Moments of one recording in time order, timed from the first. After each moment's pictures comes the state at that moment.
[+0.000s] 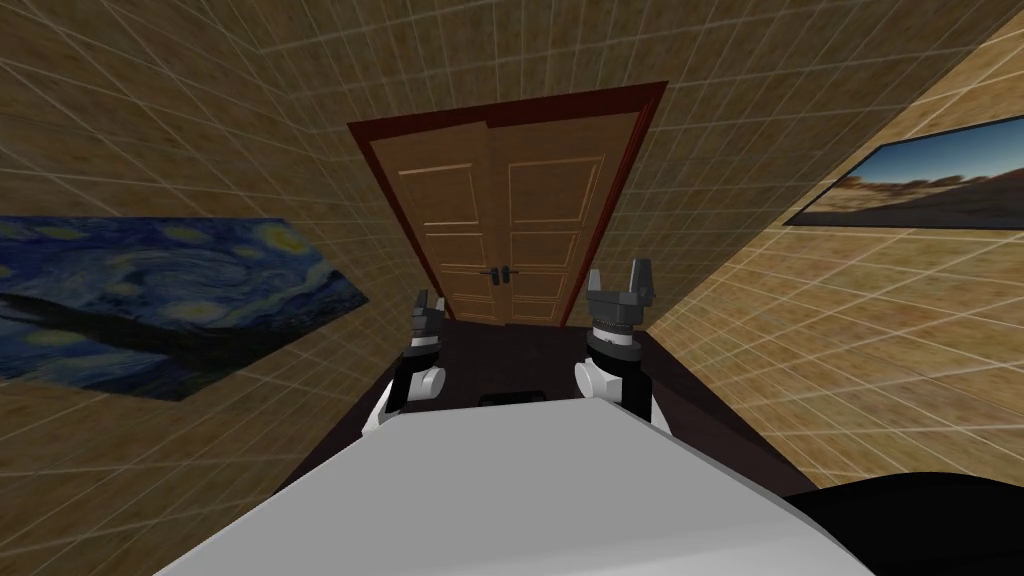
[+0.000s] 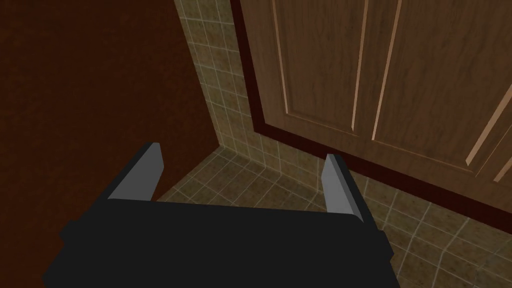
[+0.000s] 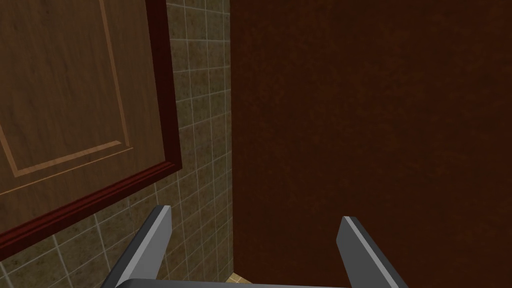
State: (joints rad) arm 0.33 0.14 -0.02 -2.02 0.13 -0.51 -0.06
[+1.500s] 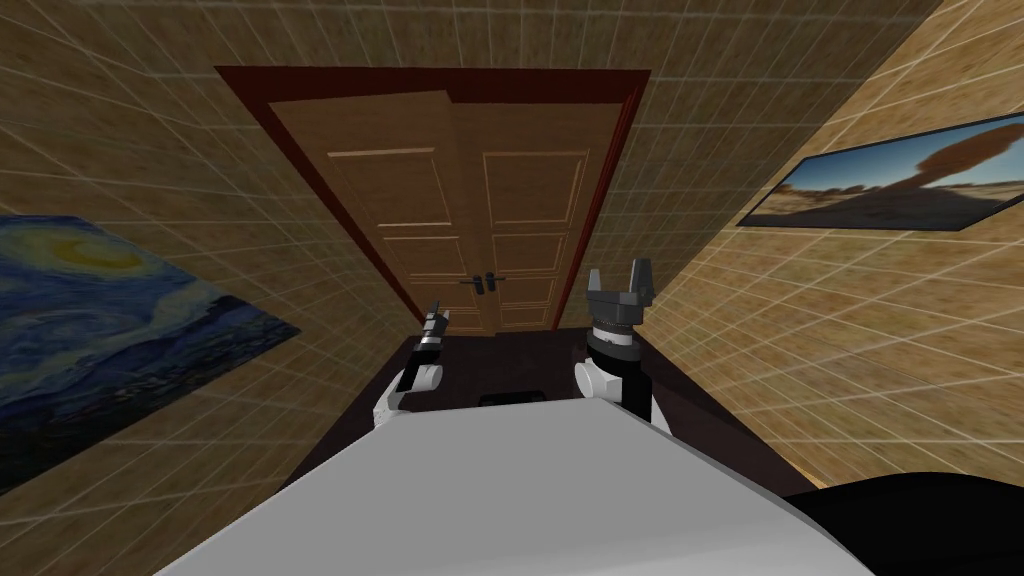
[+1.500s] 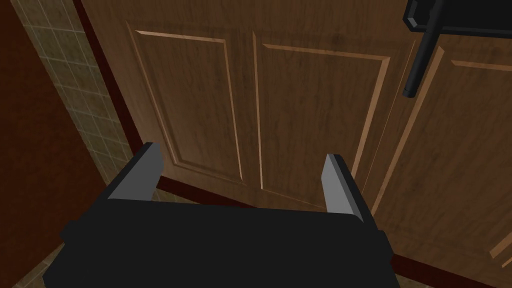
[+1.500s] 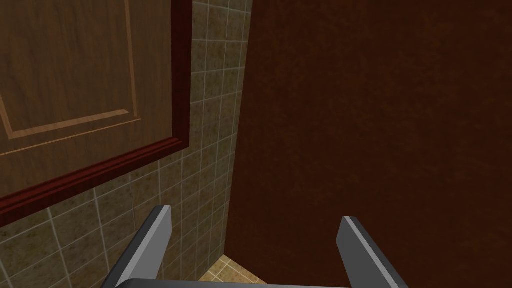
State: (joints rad) arm 0.19 0.25 0.02 -1.65 0.16 -0.47 0.04
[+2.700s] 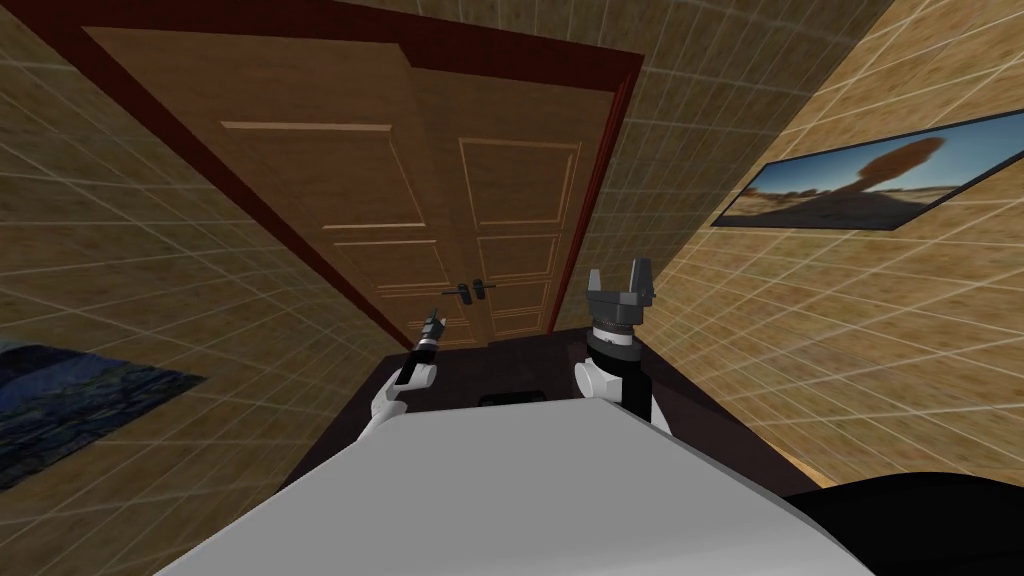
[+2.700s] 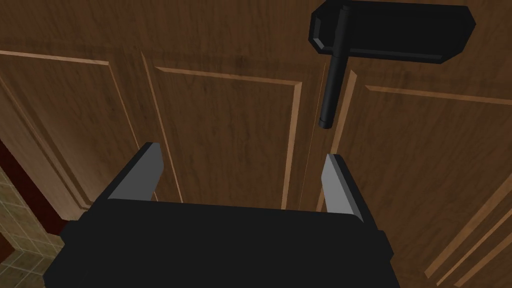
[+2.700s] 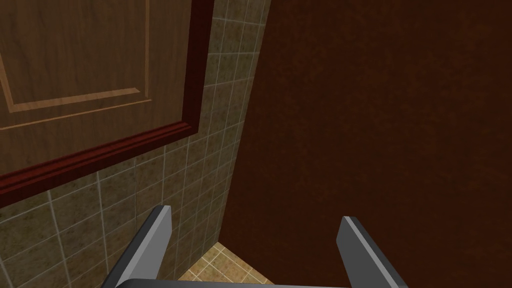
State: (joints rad) arm 0.09 0.33 0.05 -1.38 0.19 -0.44 0.12
